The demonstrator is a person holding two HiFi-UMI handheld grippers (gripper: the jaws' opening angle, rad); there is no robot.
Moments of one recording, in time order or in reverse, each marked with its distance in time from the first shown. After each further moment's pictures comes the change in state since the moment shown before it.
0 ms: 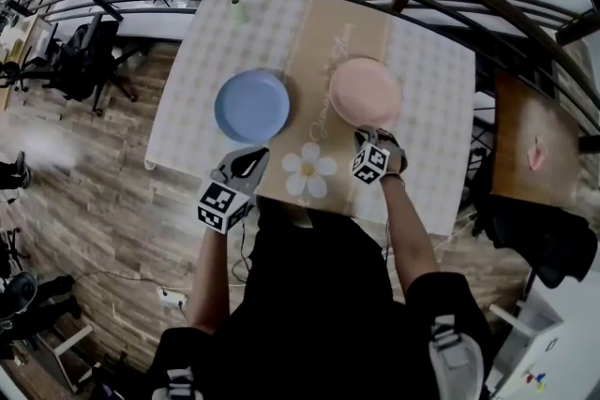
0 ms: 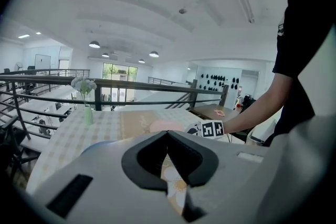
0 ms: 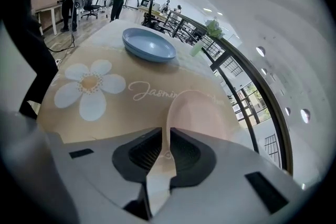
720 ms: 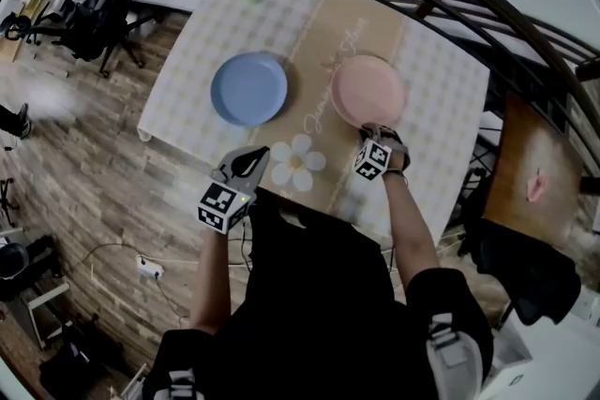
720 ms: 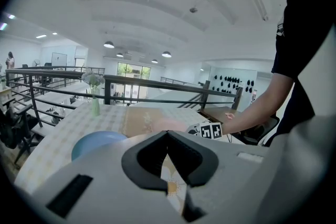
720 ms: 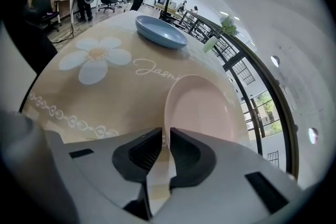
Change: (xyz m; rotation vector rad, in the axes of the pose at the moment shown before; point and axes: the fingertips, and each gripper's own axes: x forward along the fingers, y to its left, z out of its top) left arm 0.021 -0.039 -0.018 -0.077 -0.004 0.141; right arm 0.031 -0.009 -0.044 -0.148 -0.009 0.069
